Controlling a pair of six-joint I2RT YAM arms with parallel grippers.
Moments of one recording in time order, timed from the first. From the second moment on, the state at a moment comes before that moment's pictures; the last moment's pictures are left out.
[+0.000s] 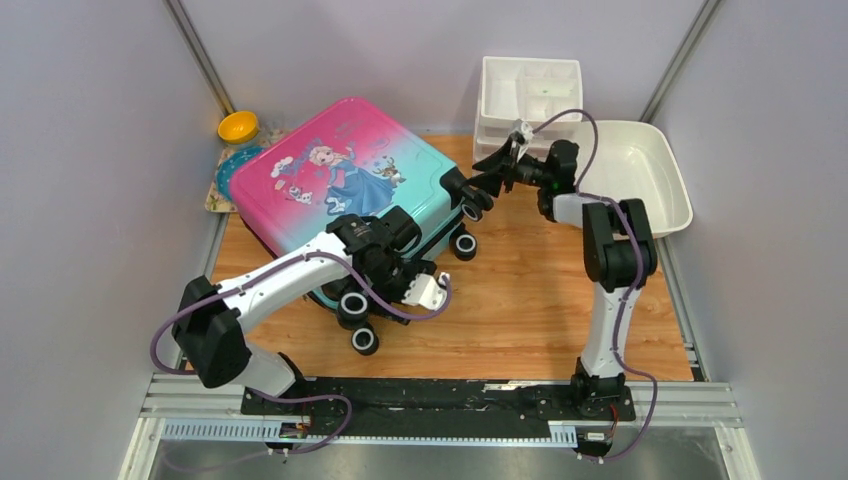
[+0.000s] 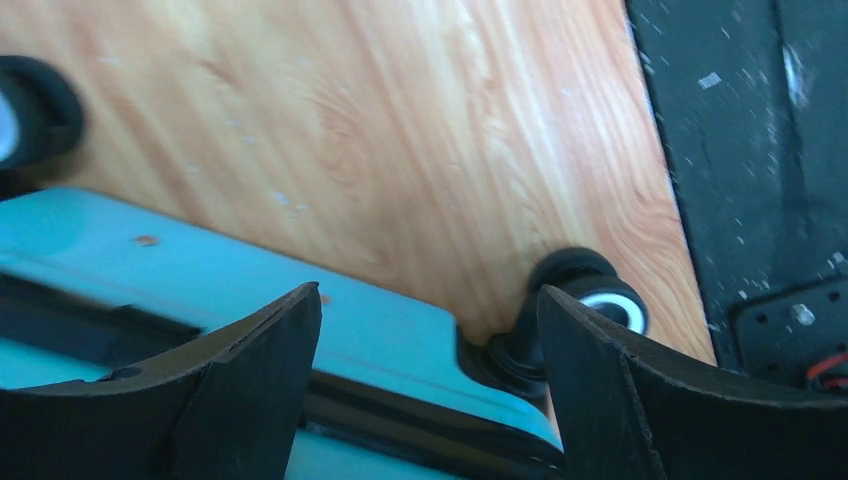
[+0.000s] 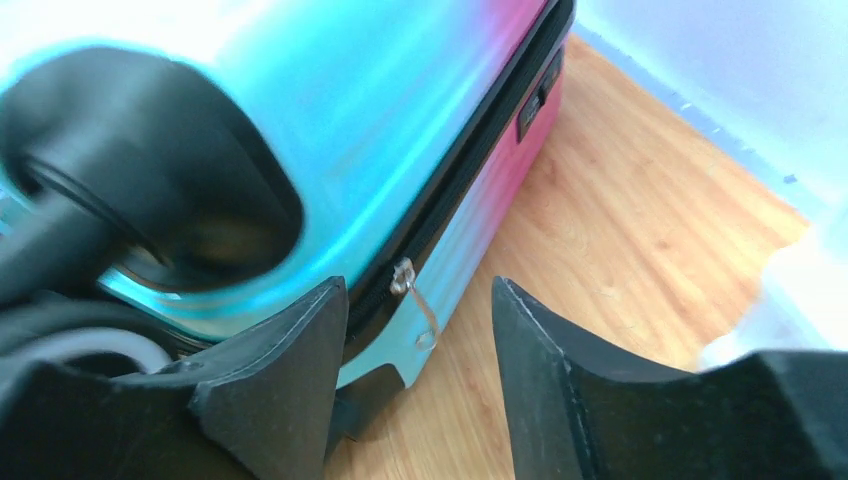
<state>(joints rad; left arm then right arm) -0.82 1.46 1.18 -1.11 0.42 1.18 0.13 2.17 1.29 1.00 -1.18 0.26</state>
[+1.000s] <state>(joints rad) 0.01 1.07 1.27 -0.52 0.33 0.00 0.35 1.66 1.64 -0.75 -0.60 -0.36</state>
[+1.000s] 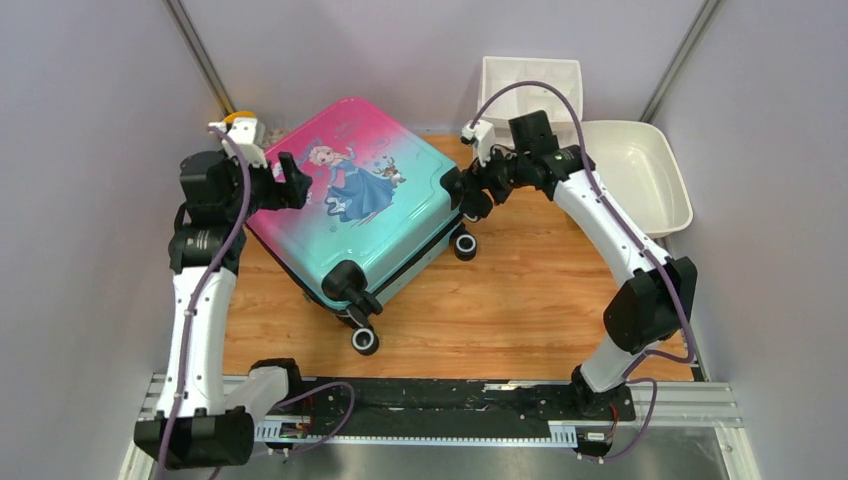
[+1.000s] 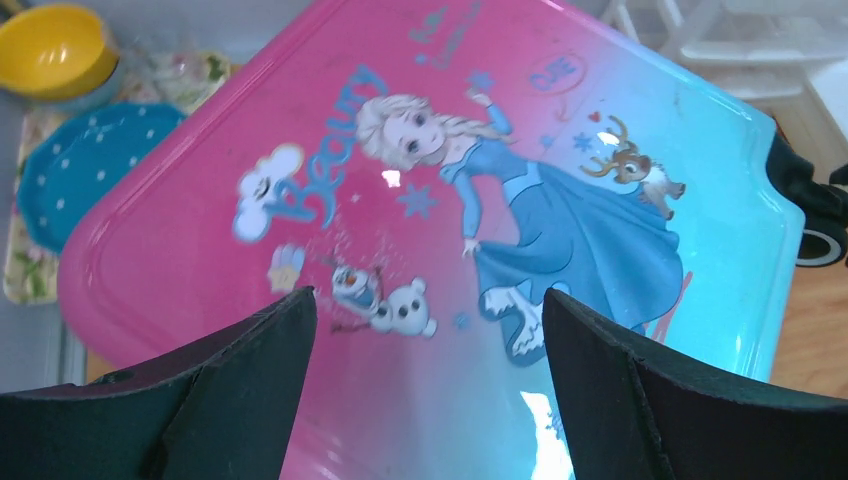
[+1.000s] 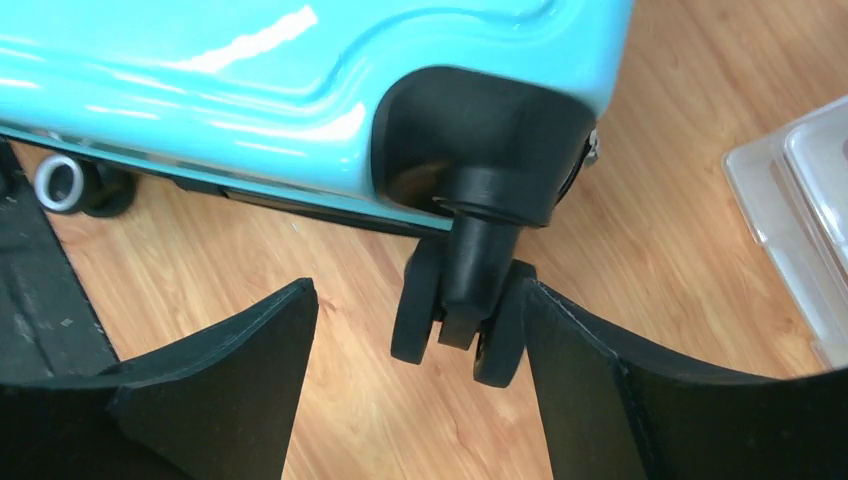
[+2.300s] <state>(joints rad) 0.42 1.08 0.82 -0.16 0.66 -0.52 0.52 1.37 1.24 -0.81 -0.31 -0.22</state>
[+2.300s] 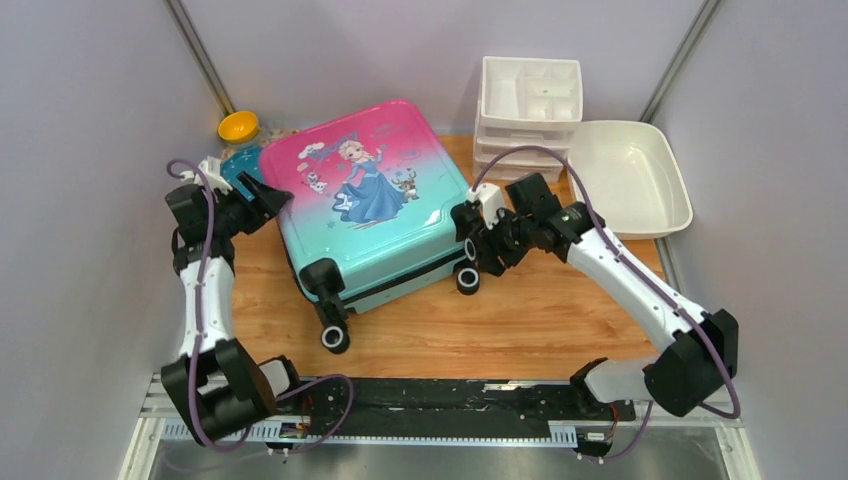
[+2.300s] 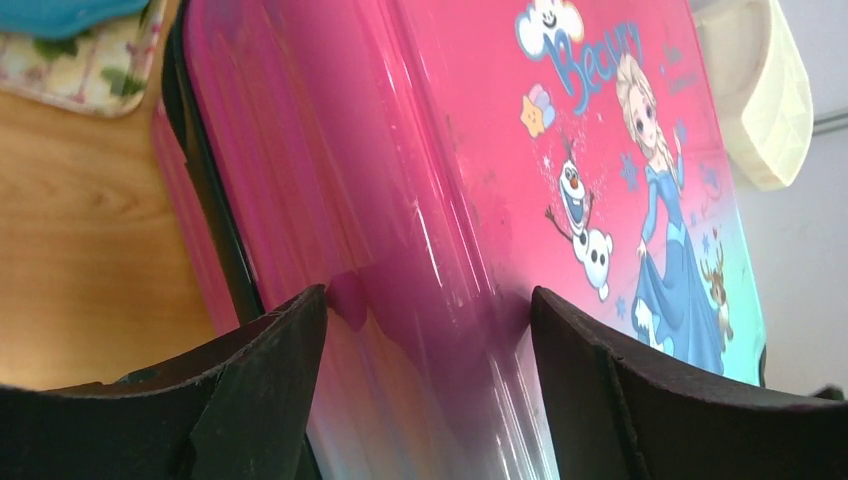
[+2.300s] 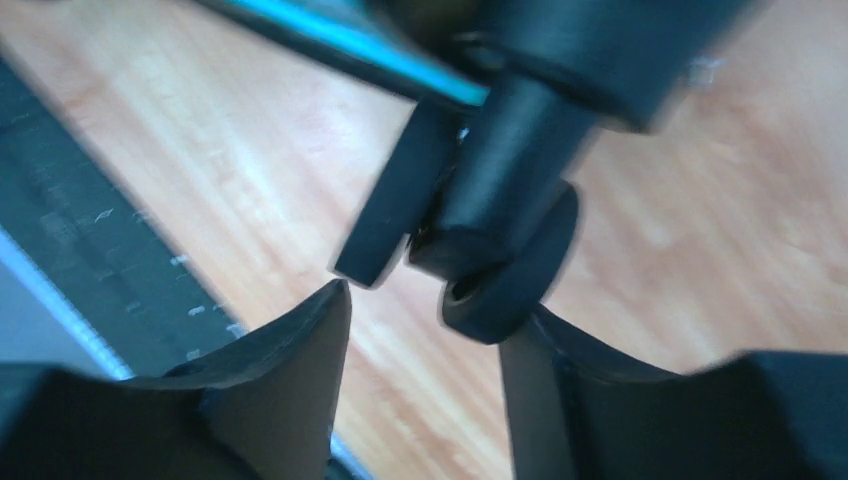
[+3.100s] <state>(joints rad) 0.39 1.30 1.21 -0.48 0.83 -0.14 0.36 1.35 1.38 -0.97 -0.63 -0.32</state>
